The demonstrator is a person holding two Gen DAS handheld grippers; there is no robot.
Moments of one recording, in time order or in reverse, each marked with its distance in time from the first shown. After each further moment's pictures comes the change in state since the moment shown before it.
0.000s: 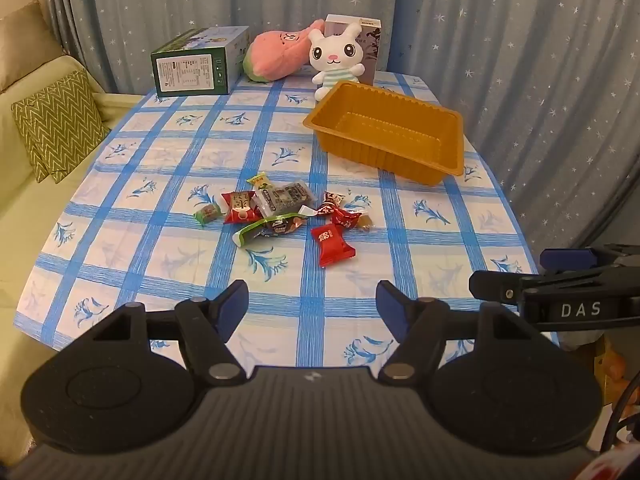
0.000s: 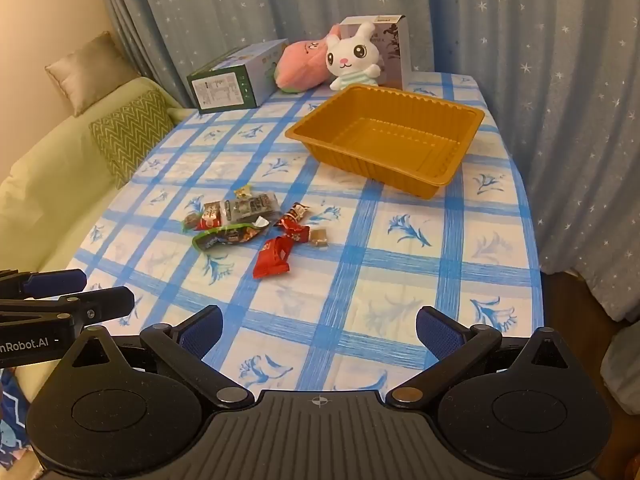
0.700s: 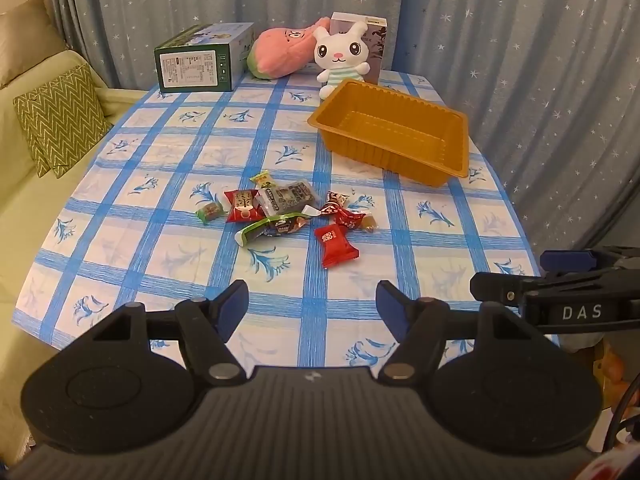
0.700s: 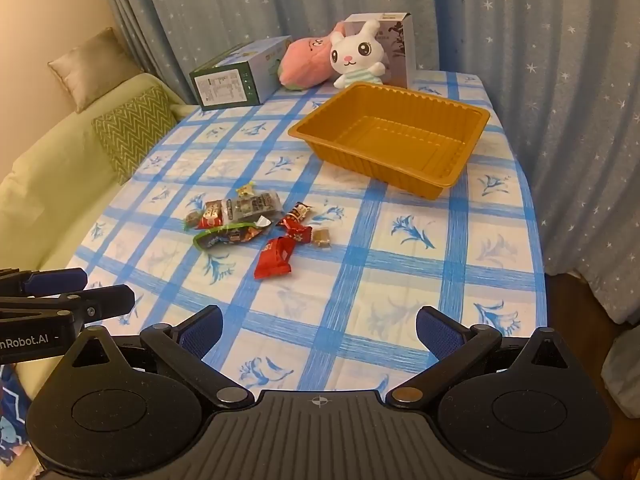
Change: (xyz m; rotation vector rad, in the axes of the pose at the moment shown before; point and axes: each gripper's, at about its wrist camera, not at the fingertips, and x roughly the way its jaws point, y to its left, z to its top) left arm 0.003 0.002 0.000 -0.006 0.006 0.000; right arm 0.005 0.000 0.002 -0.002 0.005 0.002
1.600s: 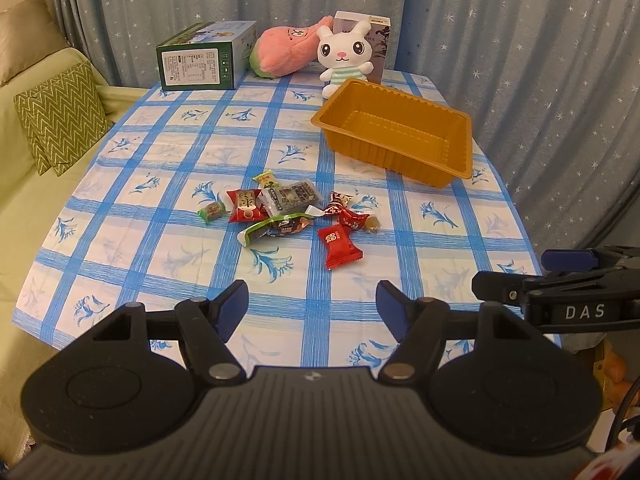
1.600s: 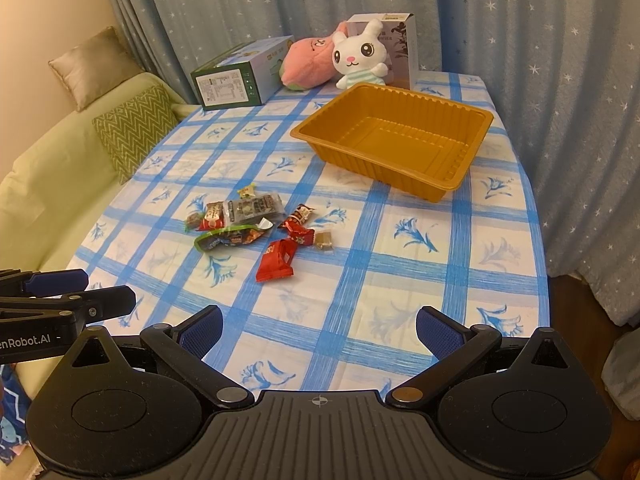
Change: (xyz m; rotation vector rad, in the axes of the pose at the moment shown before) left arm 0.001 0.001 0.001 -0.004 0.005 -0.002; right arm 0.003 0.002 0.003 -0.002 0.004 0.001
